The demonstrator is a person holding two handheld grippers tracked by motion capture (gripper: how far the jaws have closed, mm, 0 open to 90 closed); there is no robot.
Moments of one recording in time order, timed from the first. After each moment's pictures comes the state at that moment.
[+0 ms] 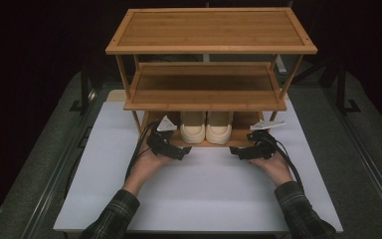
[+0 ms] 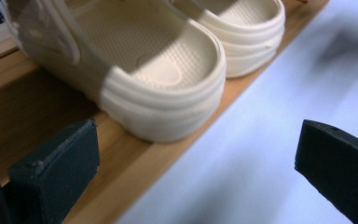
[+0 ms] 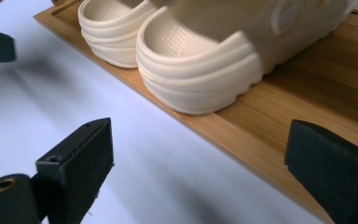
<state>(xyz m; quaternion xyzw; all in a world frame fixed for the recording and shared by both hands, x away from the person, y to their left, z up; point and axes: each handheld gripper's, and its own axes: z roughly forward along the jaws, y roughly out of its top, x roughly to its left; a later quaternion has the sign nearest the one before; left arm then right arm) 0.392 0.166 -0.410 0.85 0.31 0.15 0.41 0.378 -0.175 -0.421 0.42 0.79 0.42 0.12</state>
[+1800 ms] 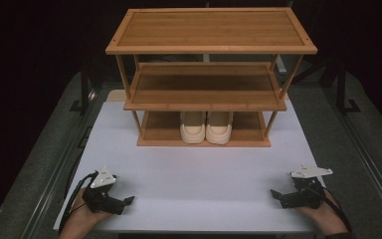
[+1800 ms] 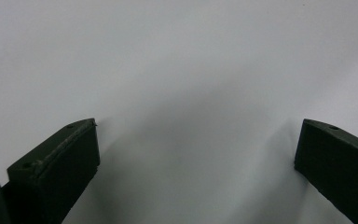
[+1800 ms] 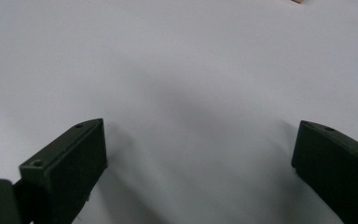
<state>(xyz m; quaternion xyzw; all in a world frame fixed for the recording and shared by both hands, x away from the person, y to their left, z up) 0.261 0.320 -0.452 0.86 0.36 0.15 0.34 0.258 -0.270 -0.458 0.43 0.82 0.33 0.17</state>
